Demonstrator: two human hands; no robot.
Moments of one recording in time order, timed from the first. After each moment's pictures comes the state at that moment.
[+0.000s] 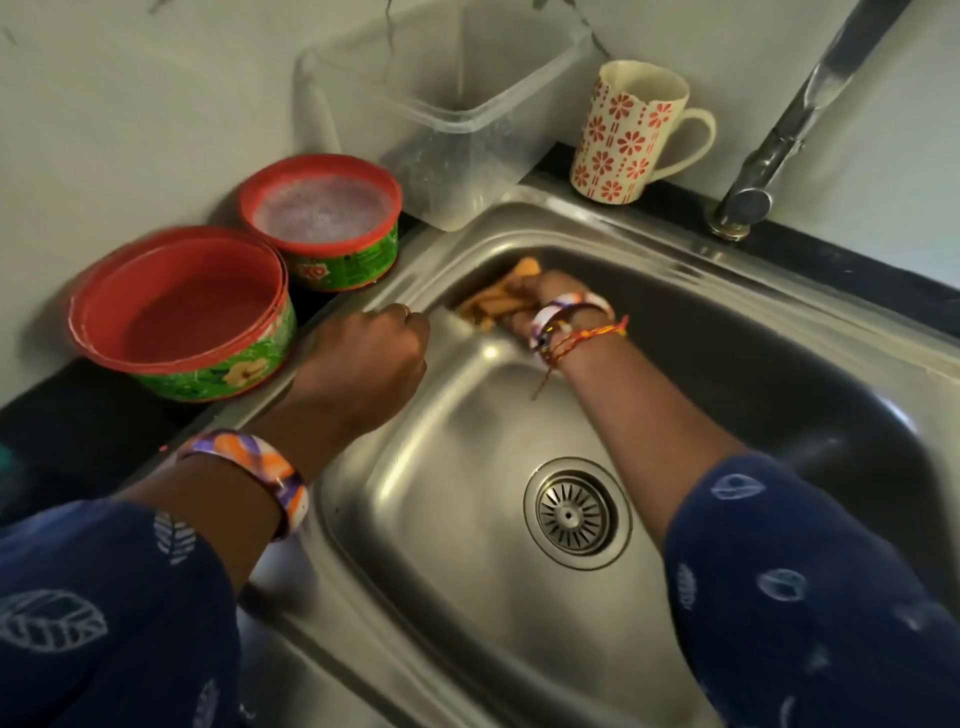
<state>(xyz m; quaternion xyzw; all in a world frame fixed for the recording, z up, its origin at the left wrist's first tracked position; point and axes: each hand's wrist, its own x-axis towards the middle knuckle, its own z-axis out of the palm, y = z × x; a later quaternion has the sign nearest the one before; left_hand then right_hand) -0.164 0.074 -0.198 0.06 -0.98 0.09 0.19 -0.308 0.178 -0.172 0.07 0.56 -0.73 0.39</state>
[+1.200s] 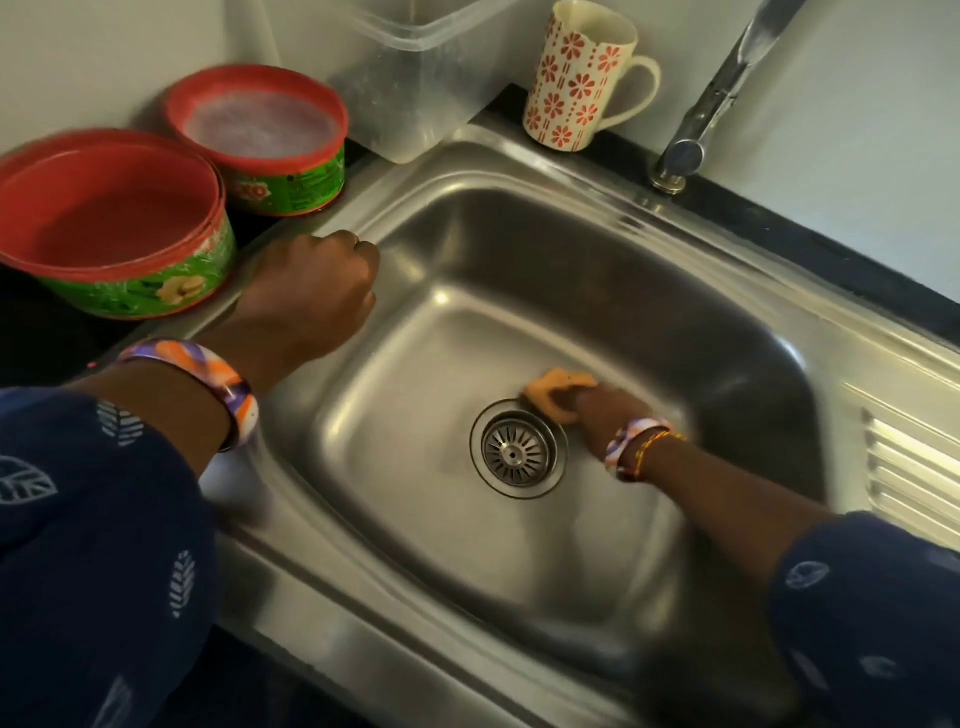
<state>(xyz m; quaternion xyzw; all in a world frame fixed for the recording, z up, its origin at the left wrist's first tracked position) -0.161 0.078 -0.192 0.07 -0.99 0.06 0.14 -0.288 0.351 -0.261 -0.41 0.90 0.03 0.17</state>
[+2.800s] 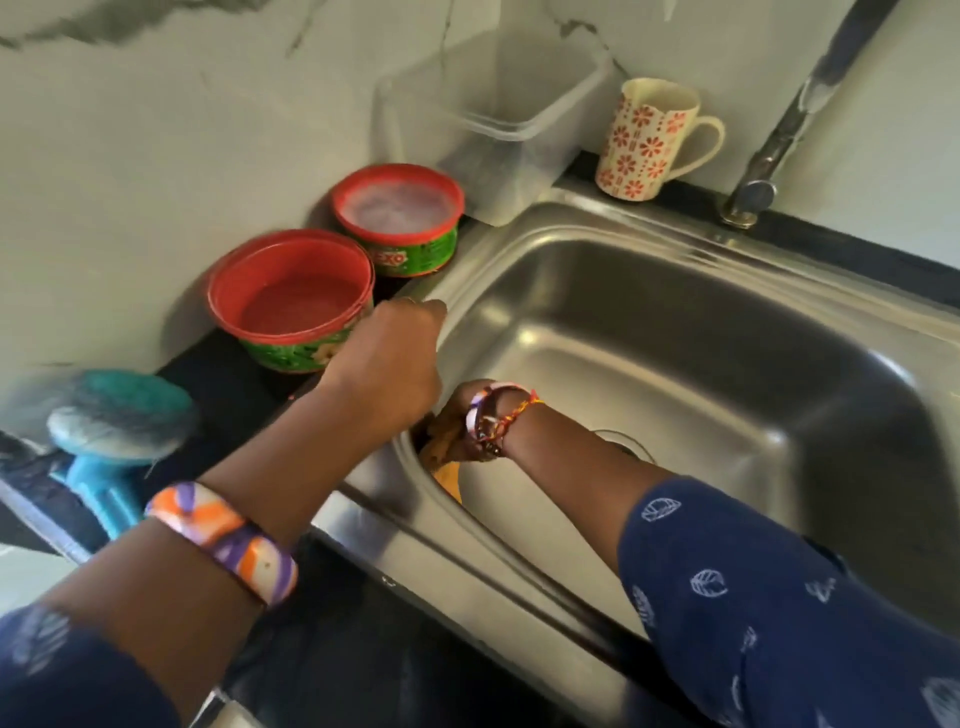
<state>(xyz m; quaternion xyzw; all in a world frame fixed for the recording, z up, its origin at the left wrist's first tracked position) -0.101 0.090 -0.140 0.19 -0.98 -0.11 0.04 -0.191 0.167 -0.200 -0.43 0.84 0.02 0.32</state>
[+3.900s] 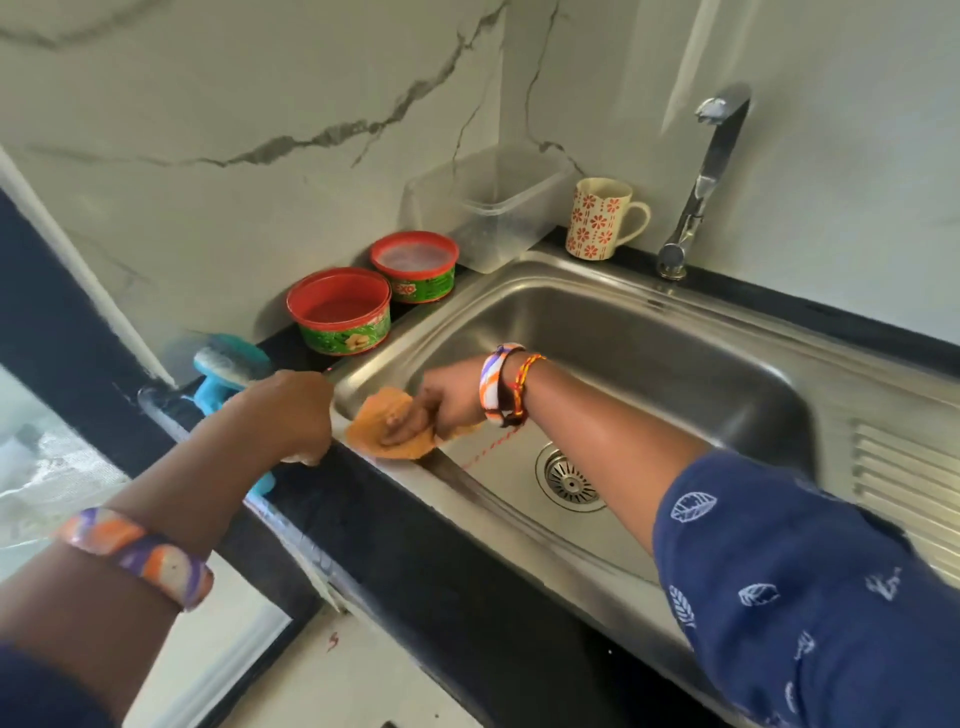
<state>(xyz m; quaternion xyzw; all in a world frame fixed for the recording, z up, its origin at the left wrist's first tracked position) 0.016 0.140 -0.079 0.36 -0.90 0.02 -0.23 -0.130 0.223 -0.102 -0.64 0.70 0.02 0.32</state>
